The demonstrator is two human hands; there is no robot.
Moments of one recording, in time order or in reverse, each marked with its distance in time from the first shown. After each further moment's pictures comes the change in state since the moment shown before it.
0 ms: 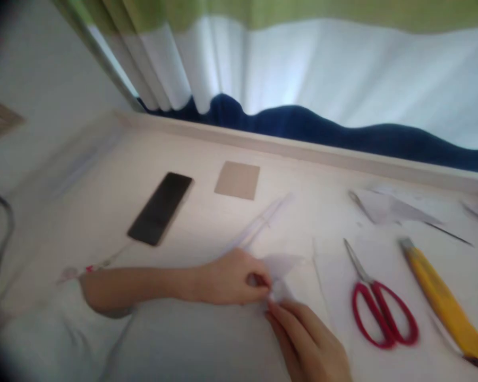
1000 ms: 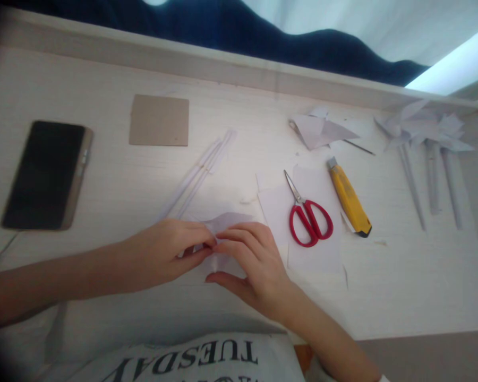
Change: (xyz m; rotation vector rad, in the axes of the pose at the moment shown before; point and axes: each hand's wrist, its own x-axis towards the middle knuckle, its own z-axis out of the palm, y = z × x) left_hand -0.006 0.010 0.001 0.189 -0.144 0.147; right_hand 0.018 0.001 -0.021 0.144 -0.078 -0.026
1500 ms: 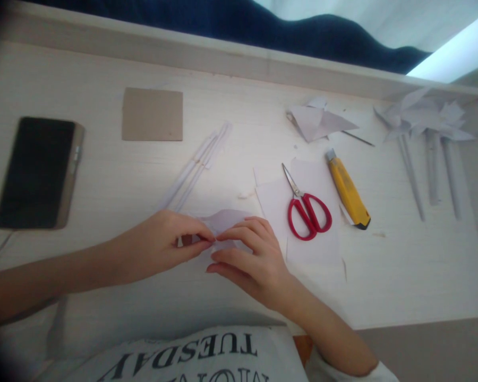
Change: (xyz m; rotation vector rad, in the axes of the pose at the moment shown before) left_hand 0.001 -0.003 -0.002 -0.151 0.010 -0.120; right_hand -0.001 0.007 0.001 0.008 0.018 -0.028
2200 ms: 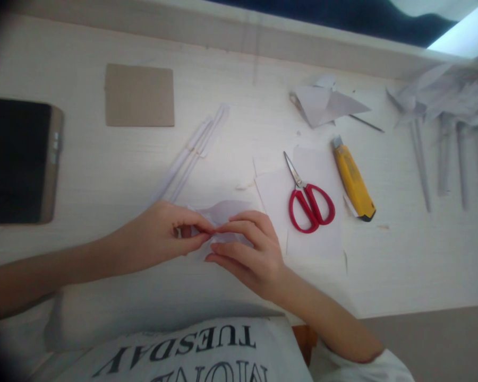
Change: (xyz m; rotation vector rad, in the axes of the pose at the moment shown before) left_hand 0.006 -0.007 0.008 -0.153 0.018 -0.093; right_hand -0.007 0.005 0.010 0.019 0.112 0.036
